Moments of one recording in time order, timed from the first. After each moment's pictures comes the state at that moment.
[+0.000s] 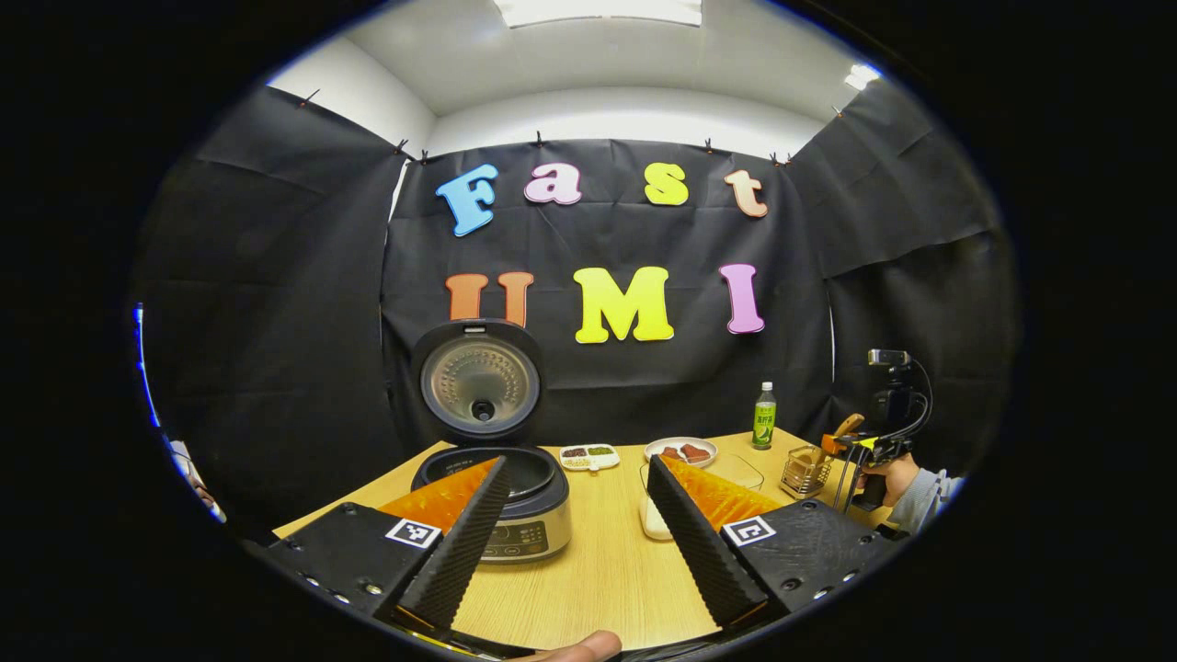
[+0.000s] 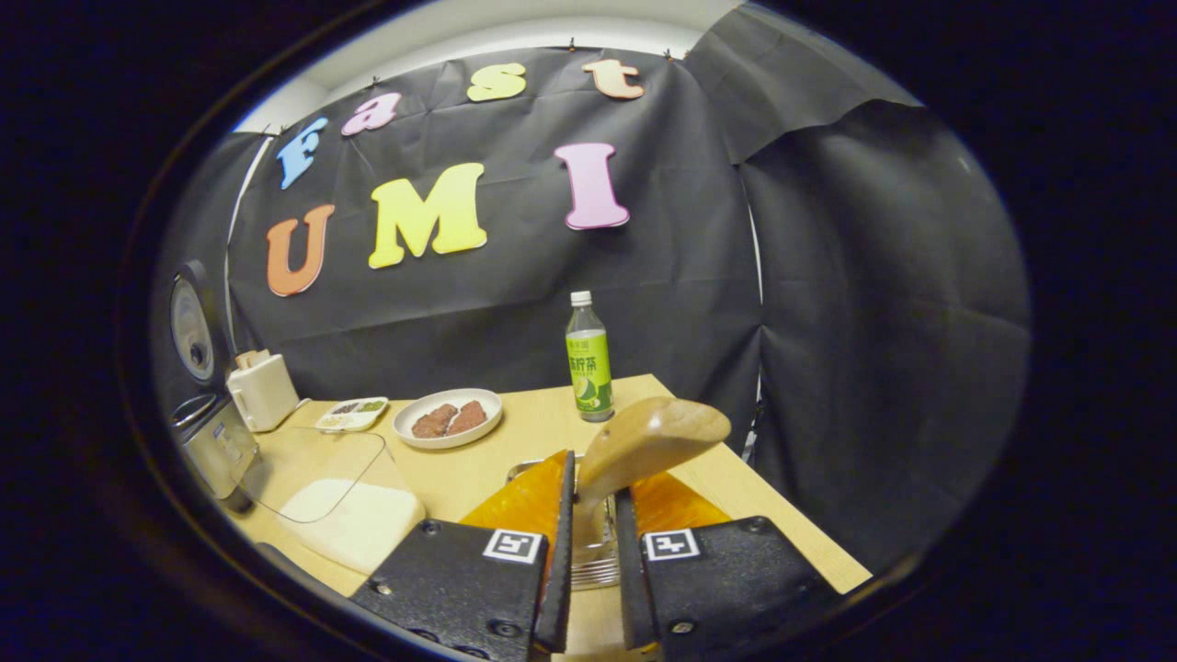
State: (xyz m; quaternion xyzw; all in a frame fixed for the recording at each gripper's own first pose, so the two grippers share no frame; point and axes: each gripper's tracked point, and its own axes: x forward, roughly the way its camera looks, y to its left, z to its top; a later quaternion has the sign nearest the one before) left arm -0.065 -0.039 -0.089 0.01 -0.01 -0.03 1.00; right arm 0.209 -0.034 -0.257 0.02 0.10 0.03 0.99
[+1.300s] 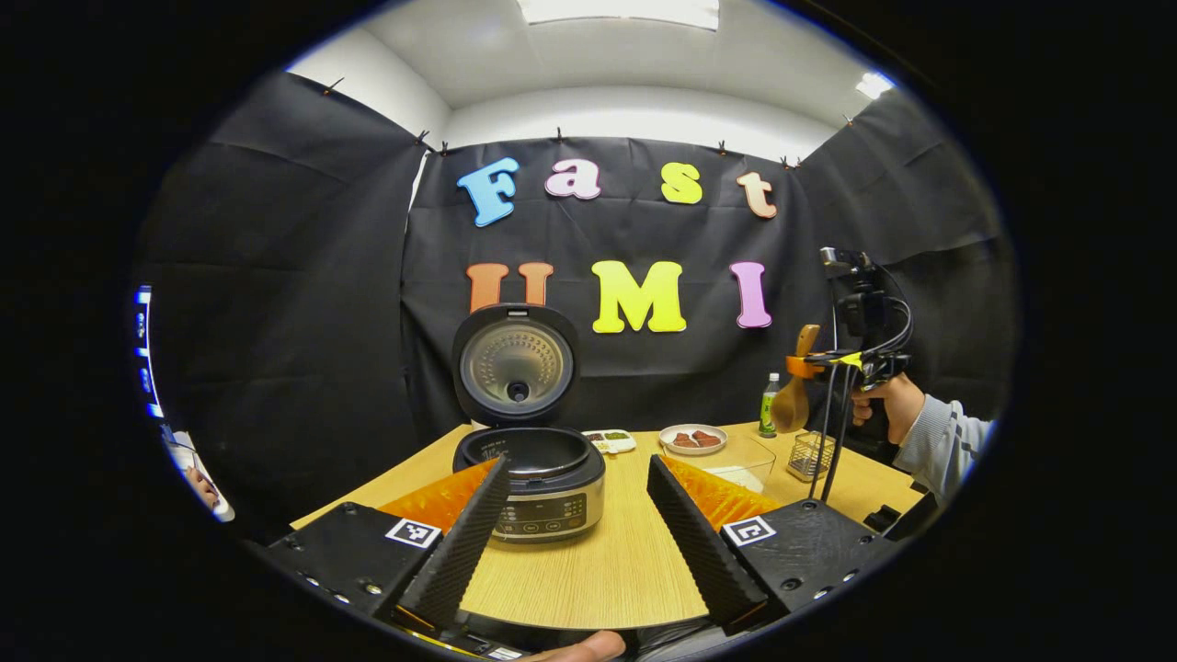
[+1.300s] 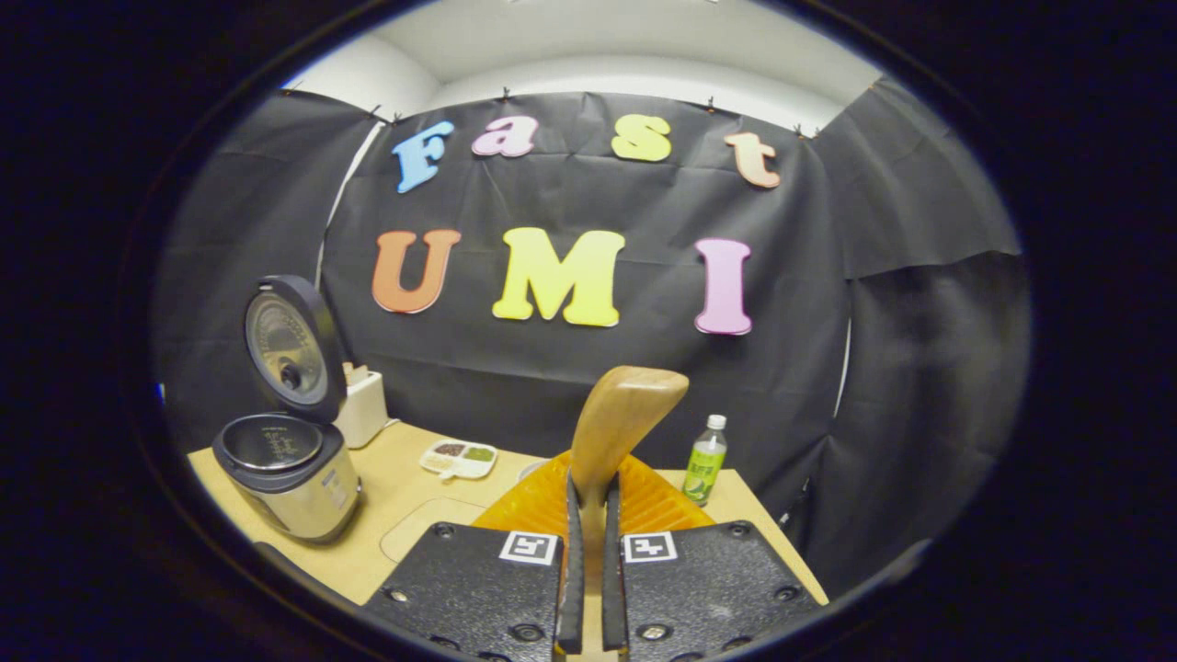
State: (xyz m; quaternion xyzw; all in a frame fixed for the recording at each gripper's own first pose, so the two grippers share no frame) left arm -0.103 0.012 -0.106 0.00 0.00 -0.03 1.00; right arm 0.132 0.154 -0.114 -0.08 0.02 0.16 0.98
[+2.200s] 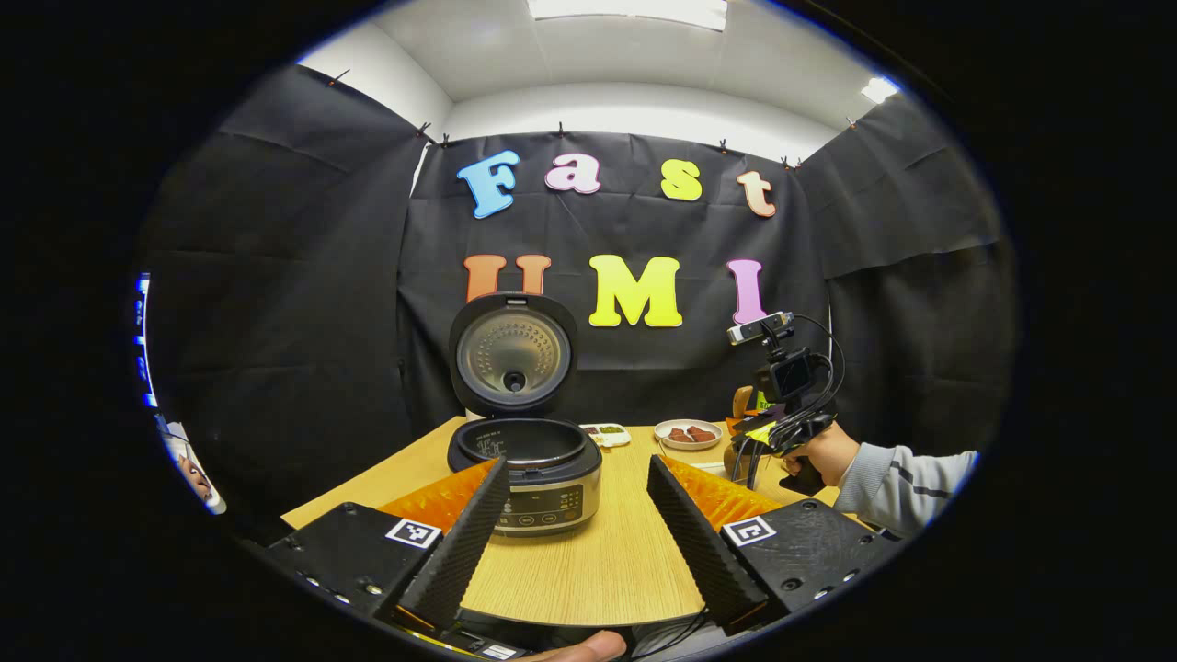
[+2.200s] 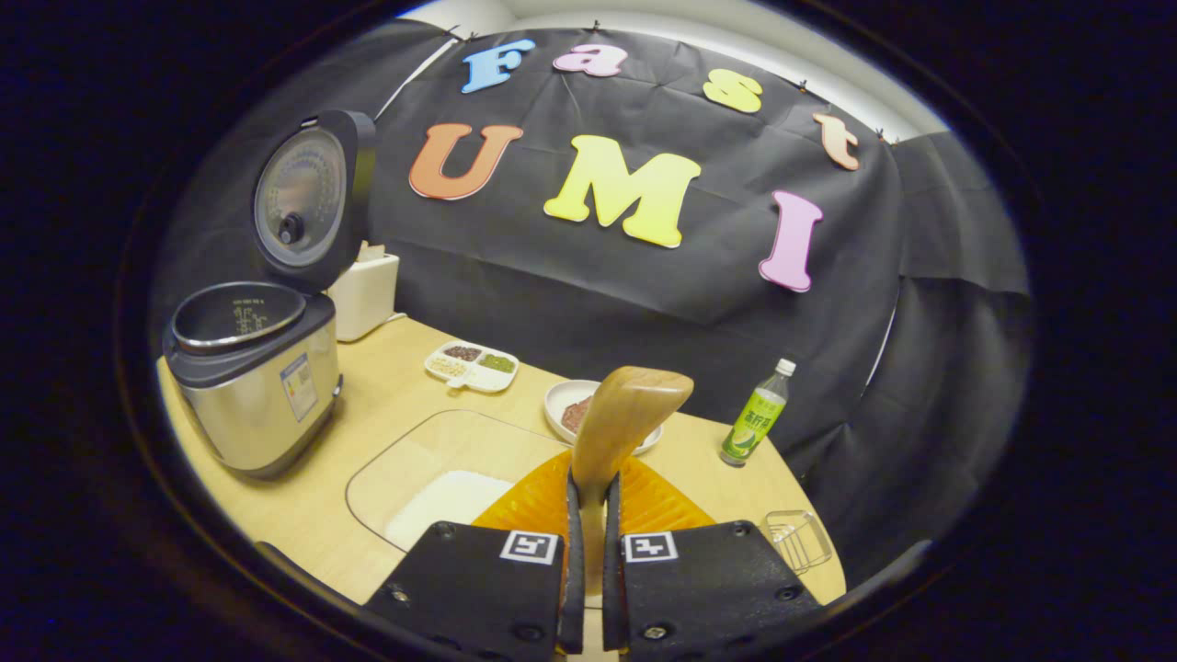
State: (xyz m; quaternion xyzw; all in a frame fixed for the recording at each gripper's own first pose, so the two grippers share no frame) left arm -0.103 0.011 -0.121 -0.02 0.01 -0.04 1.00; right arm 0.170 0.209 -0.248 -0.20 0.11 0.13 0.96
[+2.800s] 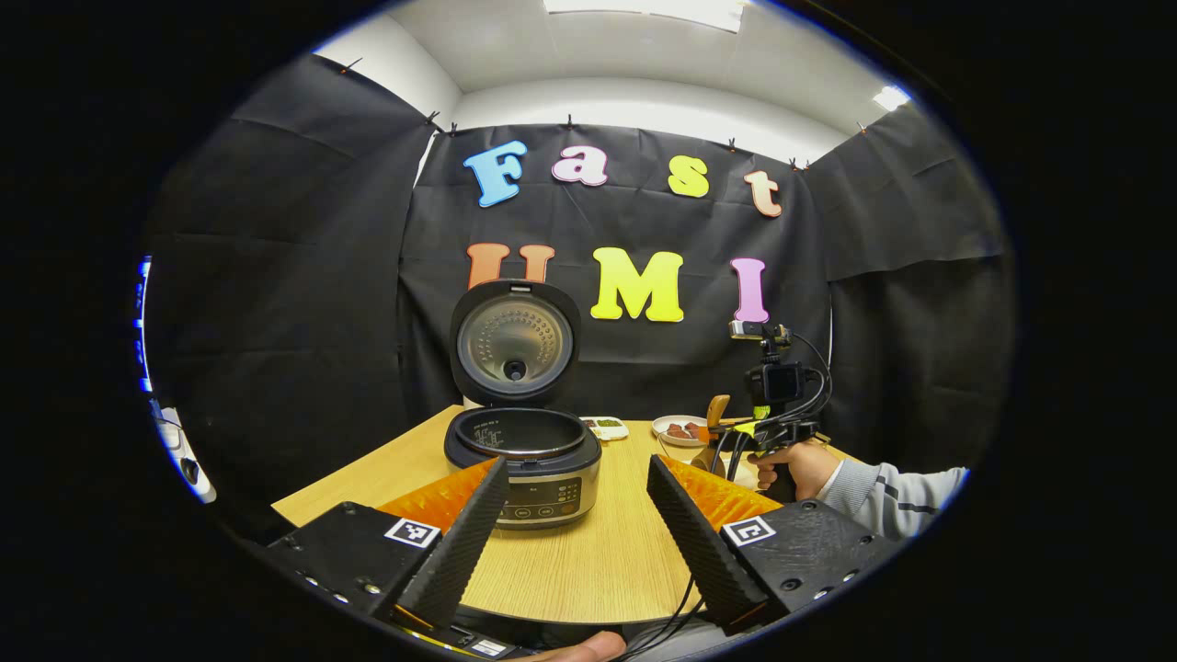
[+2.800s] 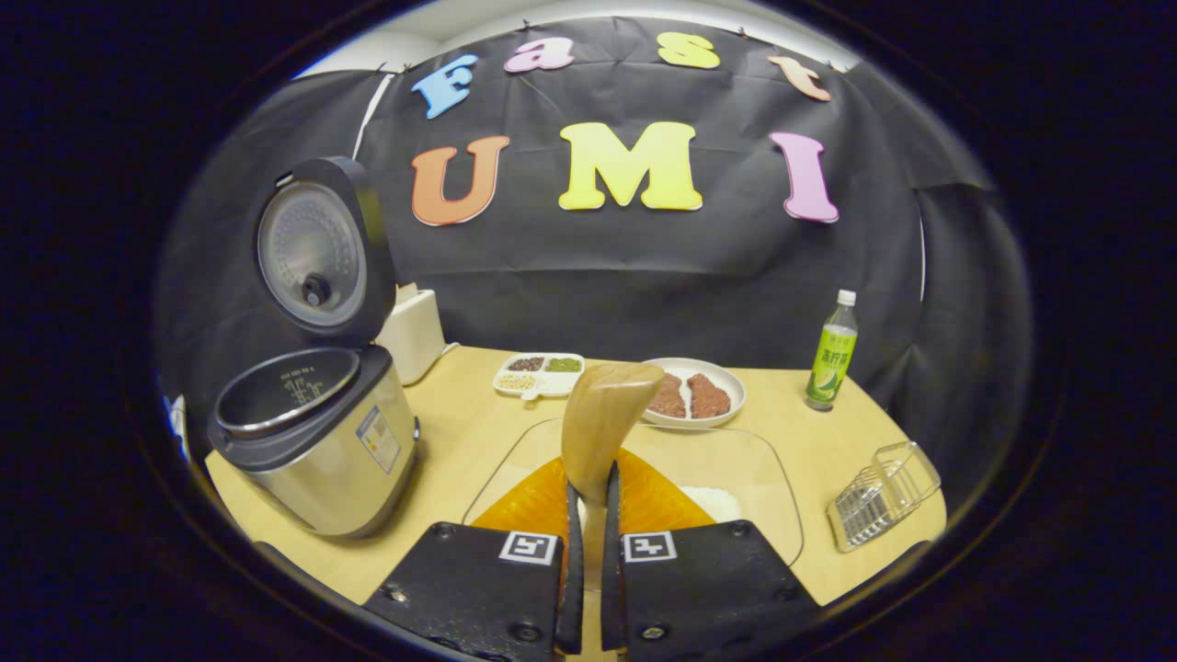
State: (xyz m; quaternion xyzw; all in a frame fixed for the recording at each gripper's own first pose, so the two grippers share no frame) left arm -0.102 0.018 -0.128 -0.03 0.03 -0.04 1.00; right arm 0.146 0.271 -0.269 -0.02 0.18 0.21 0.96
